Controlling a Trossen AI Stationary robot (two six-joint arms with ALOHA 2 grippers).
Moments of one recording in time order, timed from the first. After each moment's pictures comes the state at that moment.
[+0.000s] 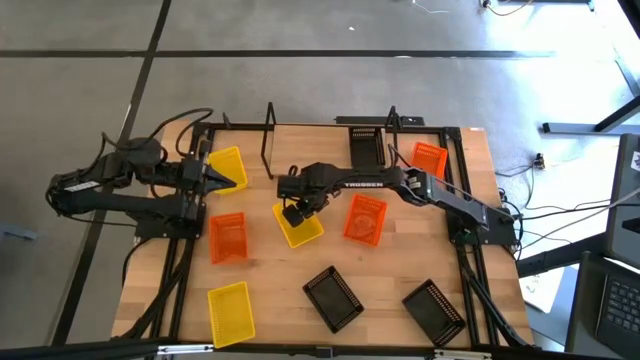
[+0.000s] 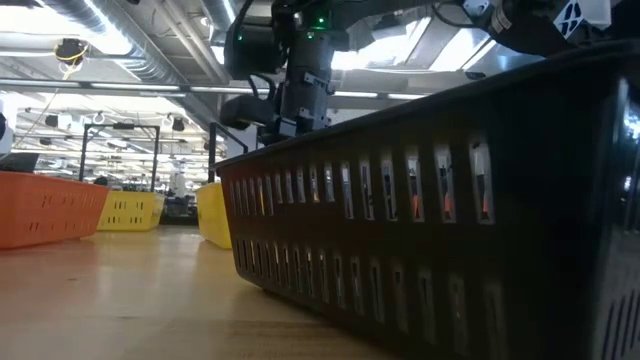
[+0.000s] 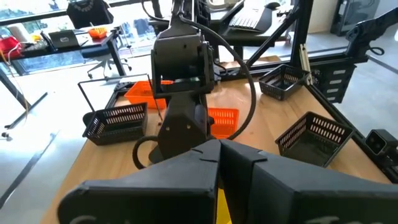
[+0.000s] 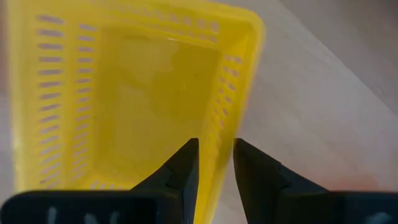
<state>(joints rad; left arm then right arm) 0.09 0.48 0.87 -0.57 0.07 0.14 -0.05 2.46 2.29 -1.23 -0.02 0.83</state>
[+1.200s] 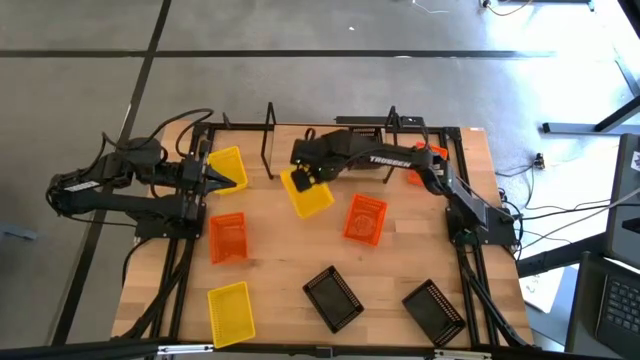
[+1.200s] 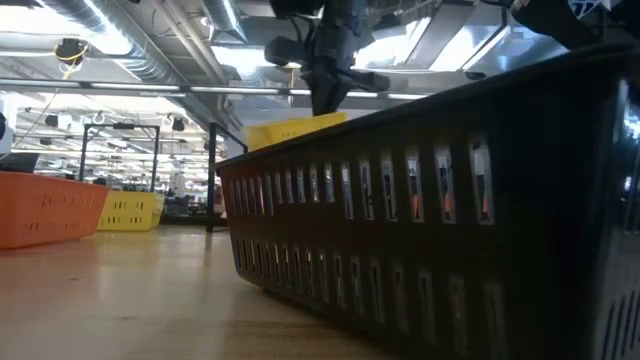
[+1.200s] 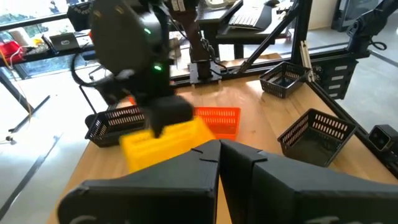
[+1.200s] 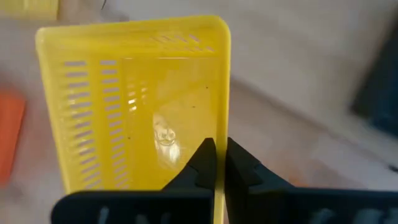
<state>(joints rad) 0.10 0.48 0.87 -0.57 0.06 0.17 -0.15 2.25 2.34 -1.38 0.18 0.97</state>
